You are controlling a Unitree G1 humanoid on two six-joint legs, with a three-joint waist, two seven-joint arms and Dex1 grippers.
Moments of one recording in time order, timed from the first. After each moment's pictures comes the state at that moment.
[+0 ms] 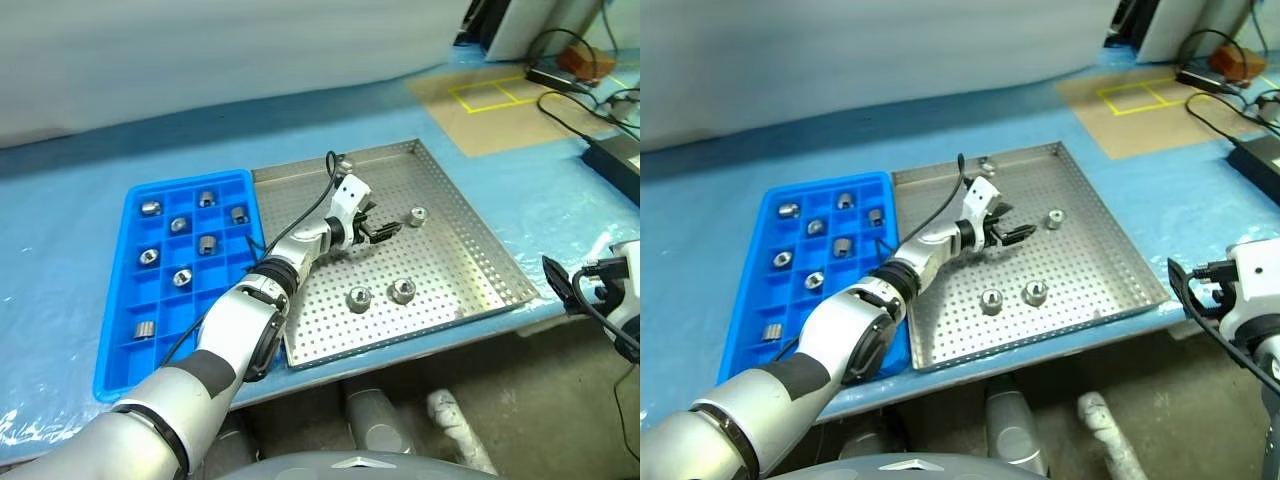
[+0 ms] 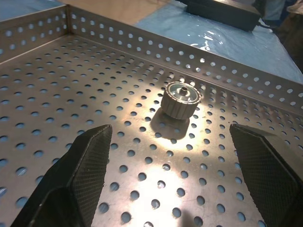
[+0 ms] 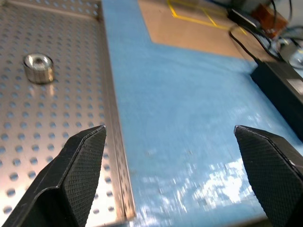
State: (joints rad) left arm -1.09 -0.15 -0.05 1.29 -0.10 -0.16 -0.68; right arm 0.26 -0.55 -0.73 -0.78 0.24 0.88 0.44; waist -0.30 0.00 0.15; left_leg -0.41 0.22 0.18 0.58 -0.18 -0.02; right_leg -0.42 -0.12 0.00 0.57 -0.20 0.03
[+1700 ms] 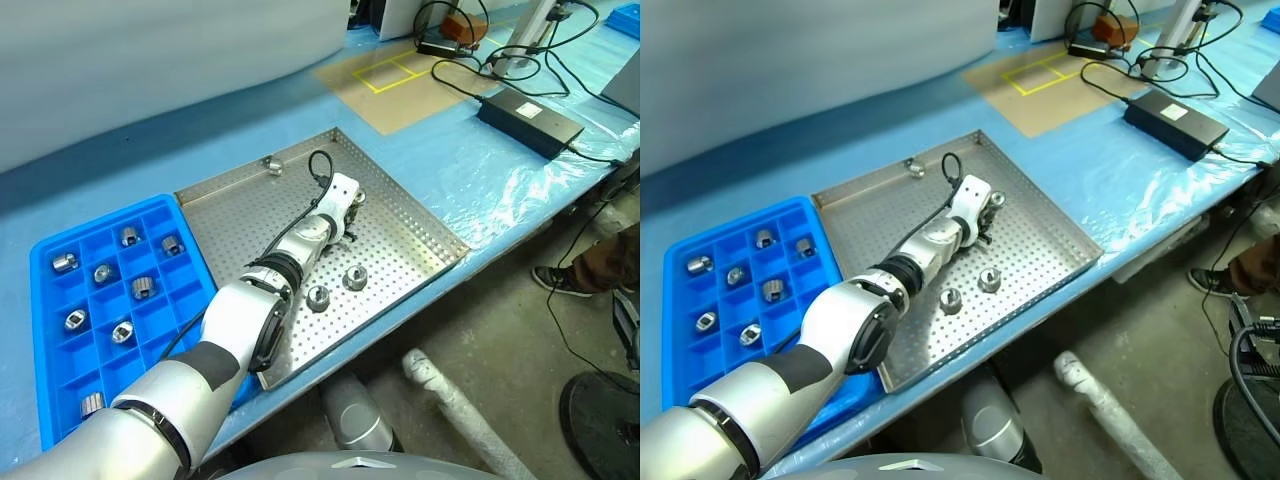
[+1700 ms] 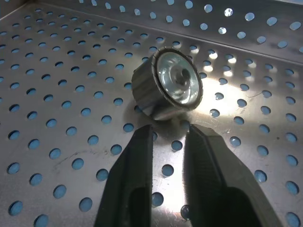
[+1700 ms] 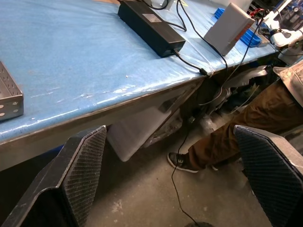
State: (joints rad) left arm -1.16 -0.16 0.06 1.39 0.07 -0.07 -0.20; right arm 0.69 -0.49 -0.99 -1.02 0.56 0.73 0.15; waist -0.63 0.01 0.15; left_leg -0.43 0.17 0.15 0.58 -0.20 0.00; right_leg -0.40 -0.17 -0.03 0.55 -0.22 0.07
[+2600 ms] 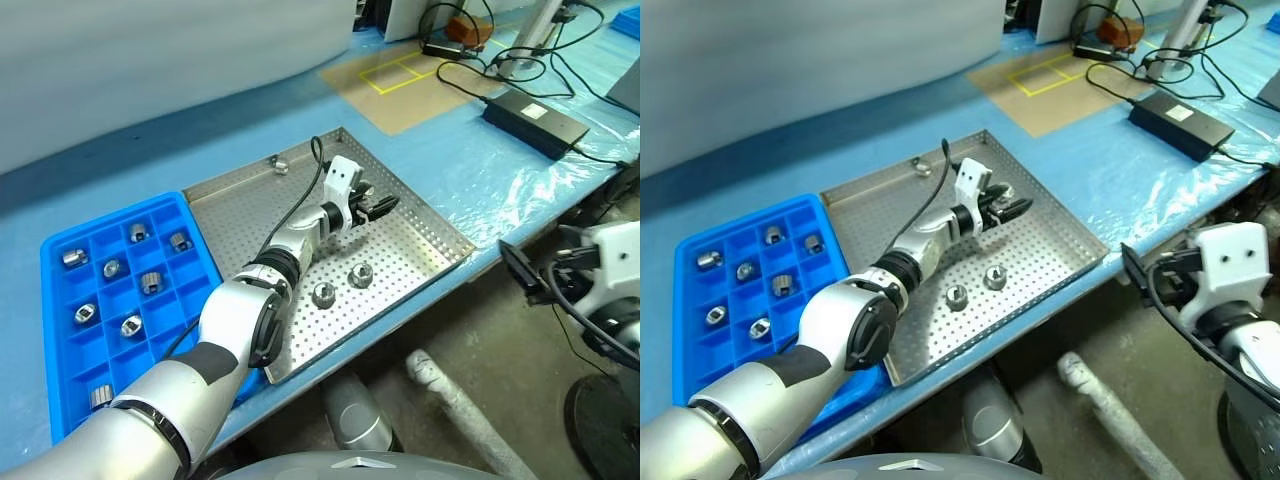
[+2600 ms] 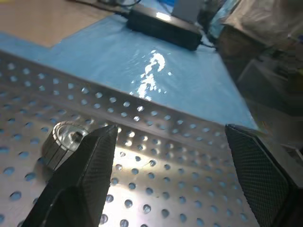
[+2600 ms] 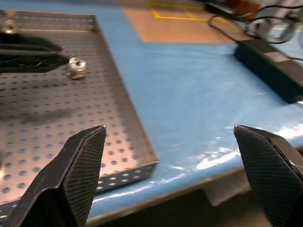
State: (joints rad) left arm -1.15 -0.16 0.18 1.29 -0.11 -0.18 -0.76; right arm 0.18 -0.69 -0.54 -0.81 0.63 0.85 0.23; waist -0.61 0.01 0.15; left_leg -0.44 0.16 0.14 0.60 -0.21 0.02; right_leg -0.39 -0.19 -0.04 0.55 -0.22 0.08
